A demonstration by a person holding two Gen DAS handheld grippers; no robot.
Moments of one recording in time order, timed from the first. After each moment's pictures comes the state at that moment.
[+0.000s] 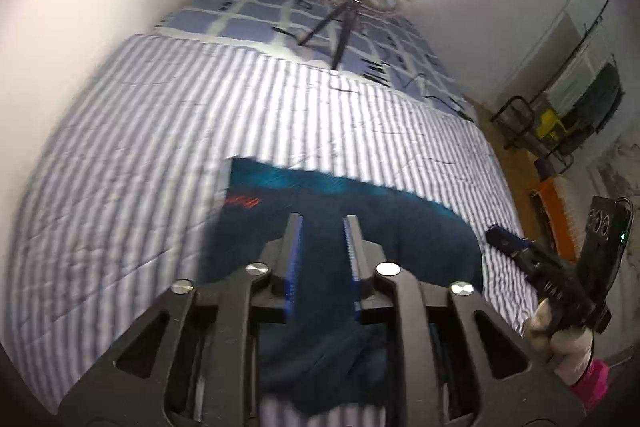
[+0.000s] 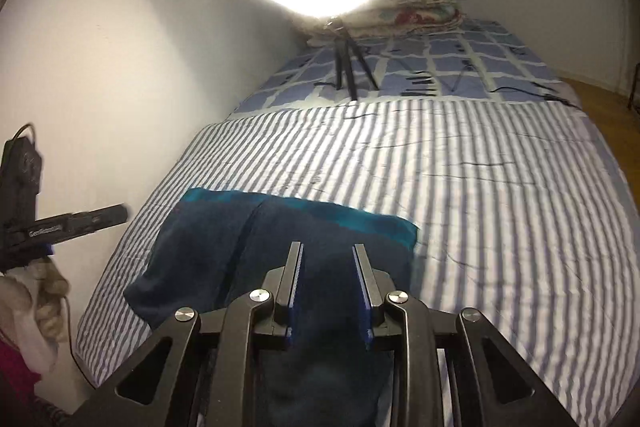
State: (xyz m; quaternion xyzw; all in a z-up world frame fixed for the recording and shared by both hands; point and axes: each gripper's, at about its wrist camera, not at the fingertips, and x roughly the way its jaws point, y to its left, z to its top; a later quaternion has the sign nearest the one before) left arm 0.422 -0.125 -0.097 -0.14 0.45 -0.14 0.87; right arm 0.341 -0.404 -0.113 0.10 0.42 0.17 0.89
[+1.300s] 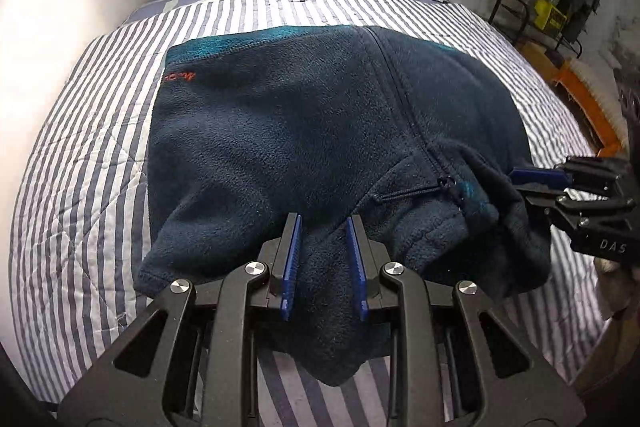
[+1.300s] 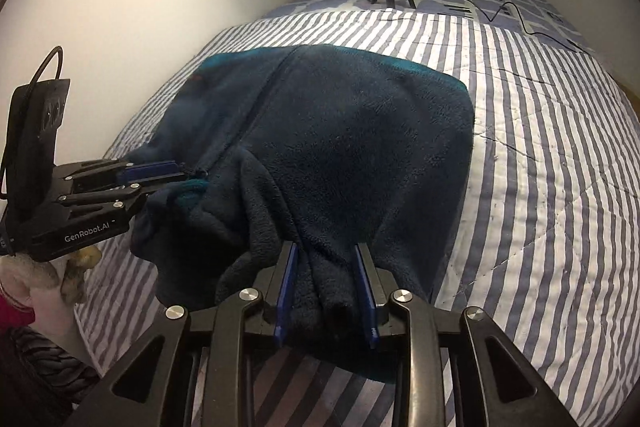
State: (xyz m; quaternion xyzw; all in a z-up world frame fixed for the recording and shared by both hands) left arm 0.339 -0.183 -0.184 0.04 0.47 -0.16 0.87; right arm 0.271 -0.381 -0.181 0.03 0.50 0.21 0.84
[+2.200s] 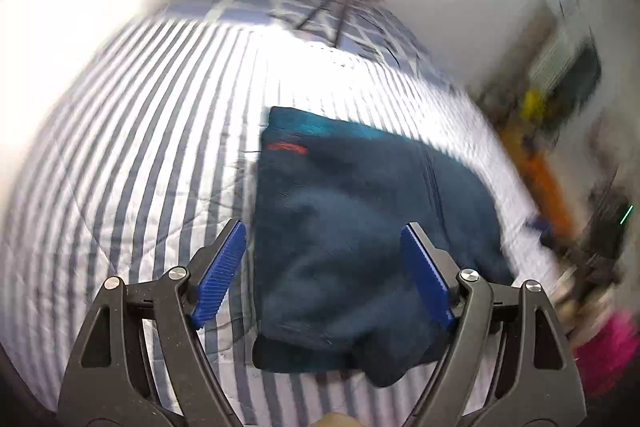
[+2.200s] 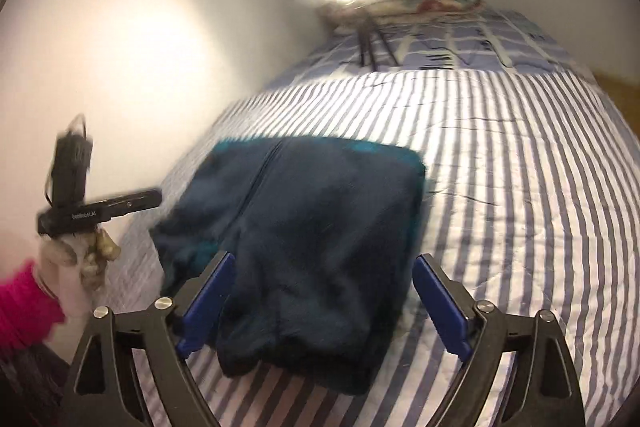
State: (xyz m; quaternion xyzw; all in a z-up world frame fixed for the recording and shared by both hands) left arm 0.375 -0.060 -0.138 -0.17 0.44 -0.18 0.86; right arm 0.276 -0.456 -0.150 0.17 0.41 0.21 0.87
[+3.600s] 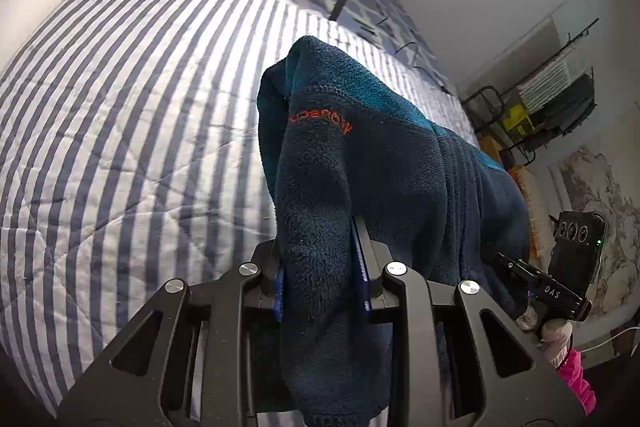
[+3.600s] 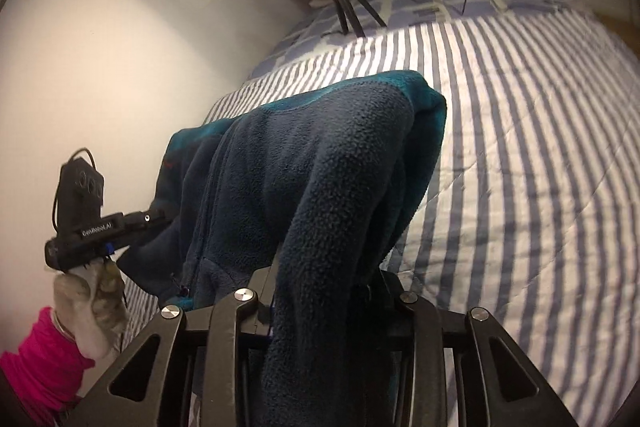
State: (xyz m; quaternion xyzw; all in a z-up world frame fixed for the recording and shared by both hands) left arm 0.409 -0.113 -0.146 -0.21 0.49 -0.20 0.82; right arm 0.319 -0.412 -0.151 0.18 0.47 0.20 0.84
